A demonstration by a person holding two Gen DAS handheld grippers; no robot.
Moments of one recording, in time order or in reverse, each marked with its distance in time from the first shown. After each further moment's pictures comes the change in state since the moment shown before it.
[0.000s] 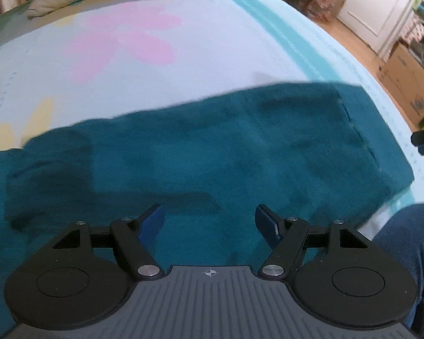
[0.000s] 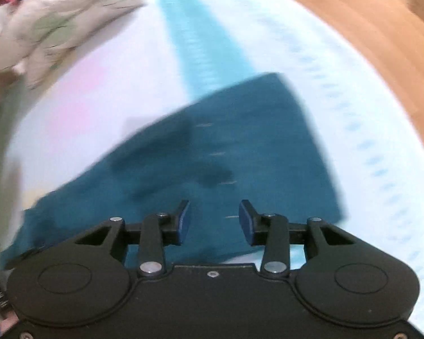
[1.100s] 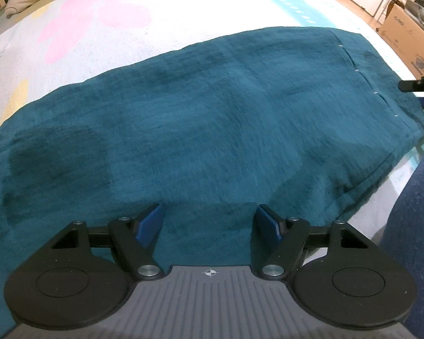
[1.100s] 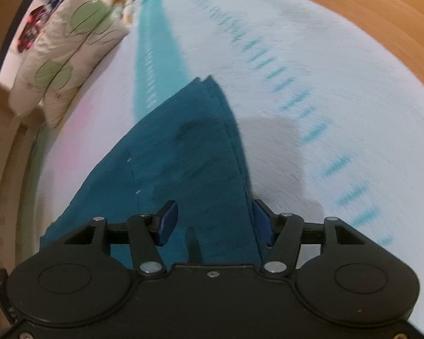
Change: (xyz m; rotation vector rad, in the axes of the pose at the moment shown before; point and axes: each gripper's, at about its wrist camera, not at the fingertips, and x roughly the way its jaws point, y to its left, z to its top) left arm 0.026 0.003 -0.022 0.094 0.098 0.029; right arm 0.078 -0.101 0.010 0.029 -0.045 0.345
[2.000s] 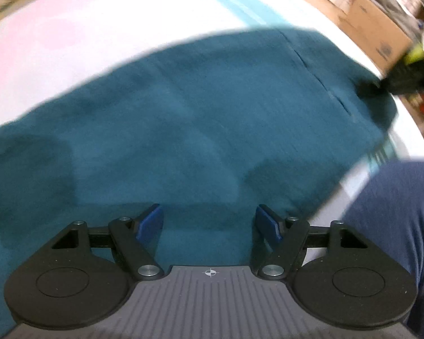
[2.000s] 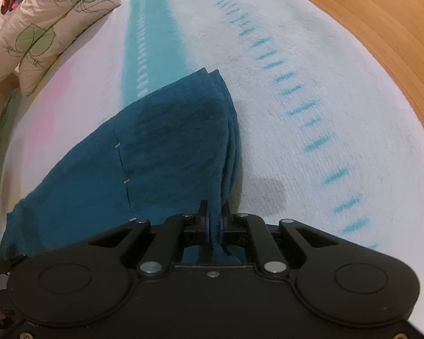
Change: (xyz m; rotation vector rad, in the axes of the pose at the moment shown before) left arm 0.005 -0.035 0.031 0.067 -0.006 -0.133; right arm 0.004 0.039 0.005 -0.069 0.058 -0.180
